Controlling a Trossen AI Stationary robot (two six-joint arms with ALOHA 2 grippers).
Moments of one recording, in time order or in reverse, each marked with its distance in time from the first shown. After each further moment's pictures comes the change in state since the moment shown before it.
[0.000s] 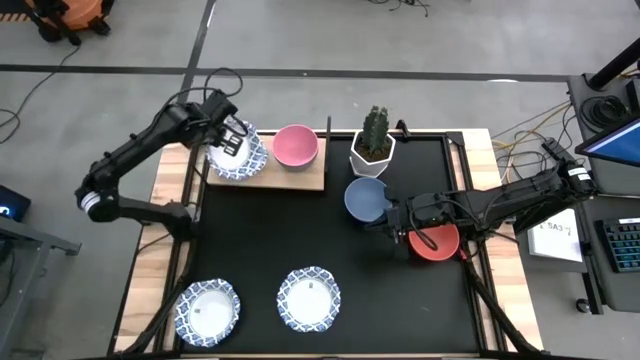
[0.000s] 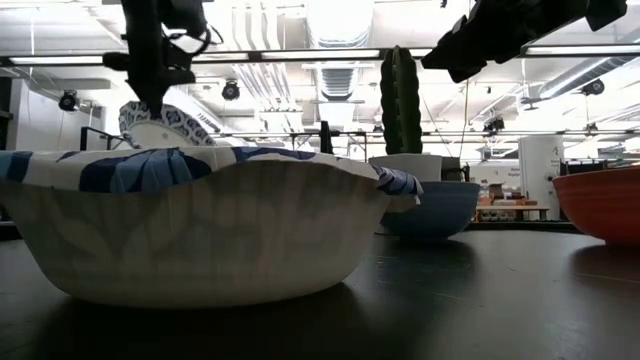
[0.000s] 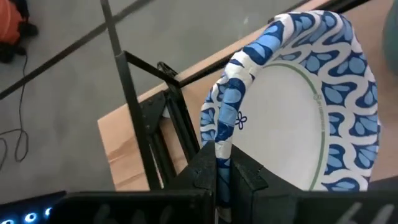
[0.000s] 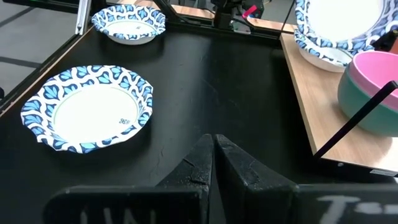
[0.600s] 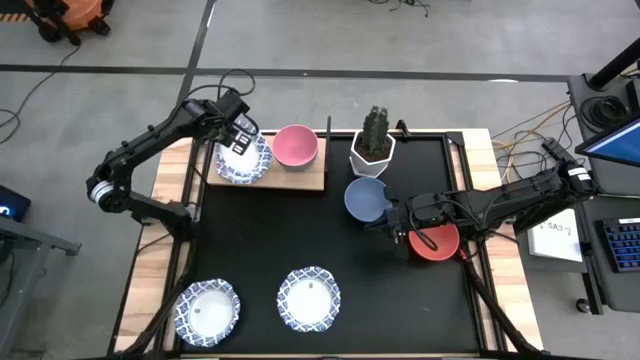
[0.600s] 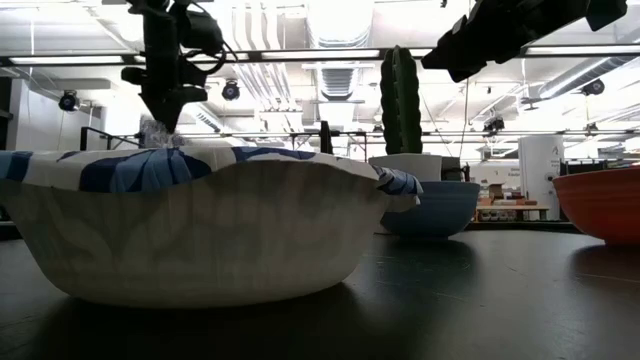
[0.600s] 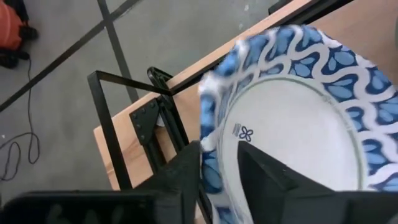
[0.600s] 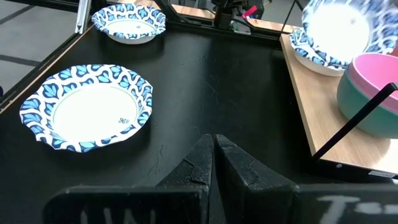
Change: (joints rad) left arm 0.005 0.109 0.009 0.054 -0.004 0.047; right arm 0.000 0.000 0.000 0.000 0.000 -0.009
